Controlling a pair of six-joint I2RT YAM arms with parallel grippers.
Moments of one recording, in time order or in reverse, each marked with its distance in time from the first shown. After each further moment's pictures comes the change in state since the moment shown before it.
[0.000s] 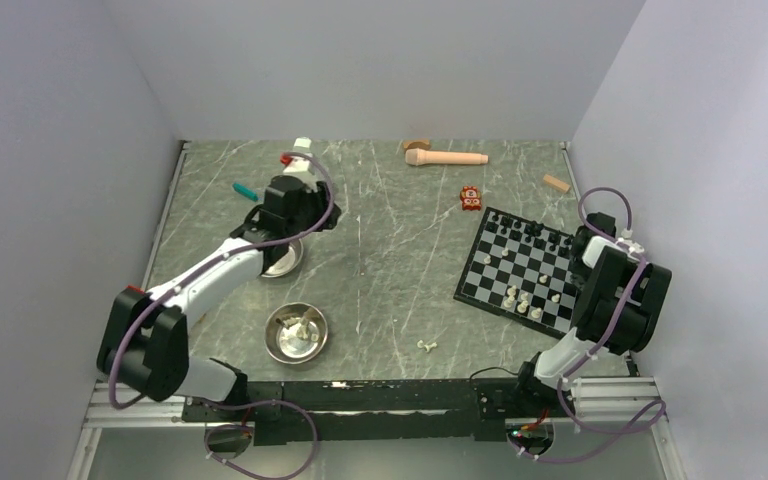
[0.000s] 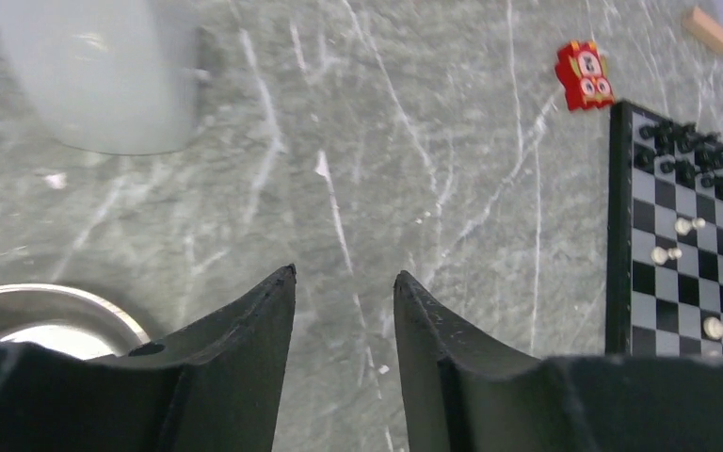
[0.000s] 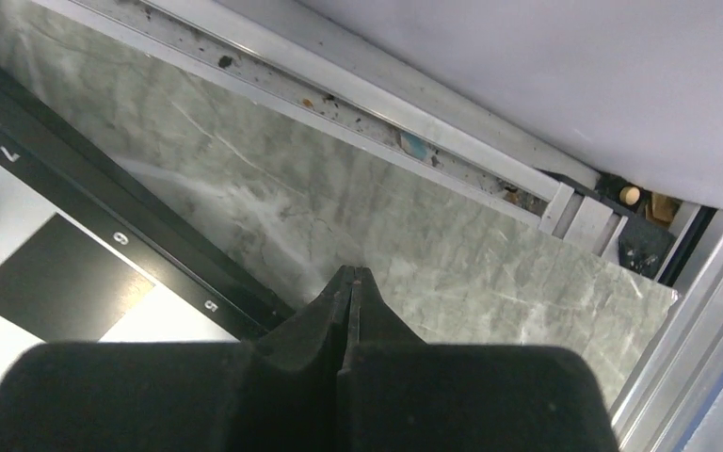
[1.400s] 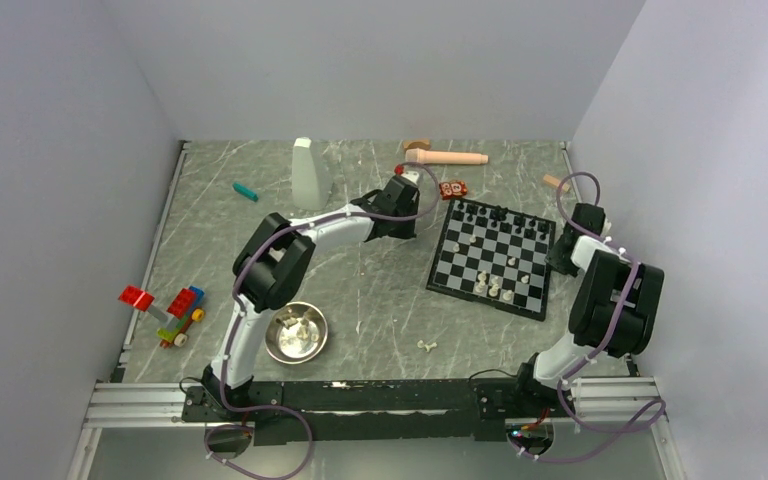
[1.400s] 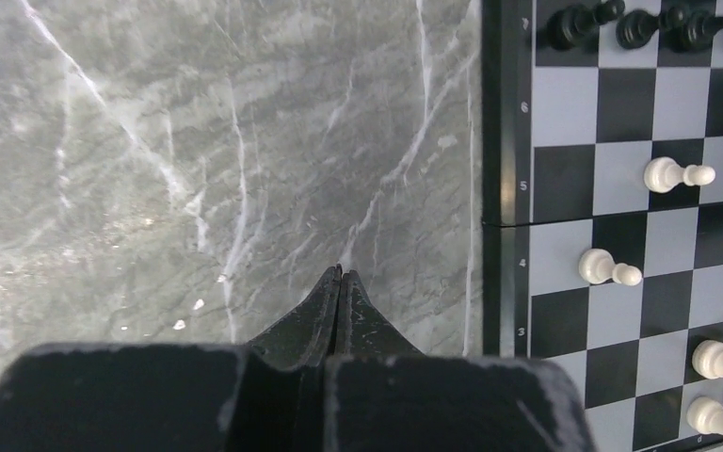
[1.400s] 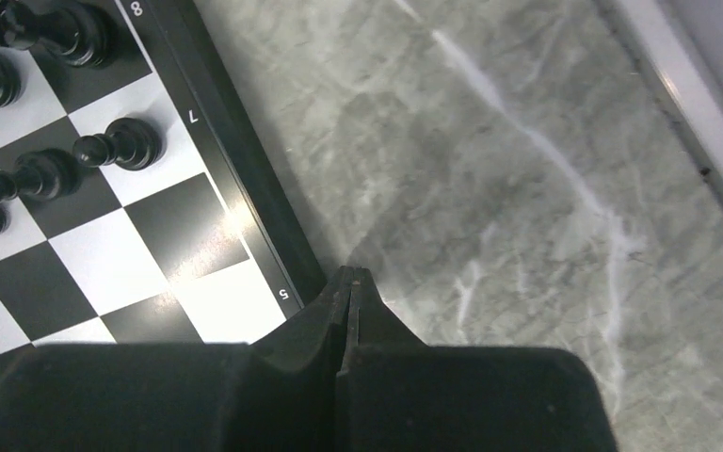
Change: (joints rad) left arm -0.320 0.829 0.720 -0.227 -0.042 -0.058; right arm 0.087 -0.023 -0.017 0.211 -0.438 -0.175
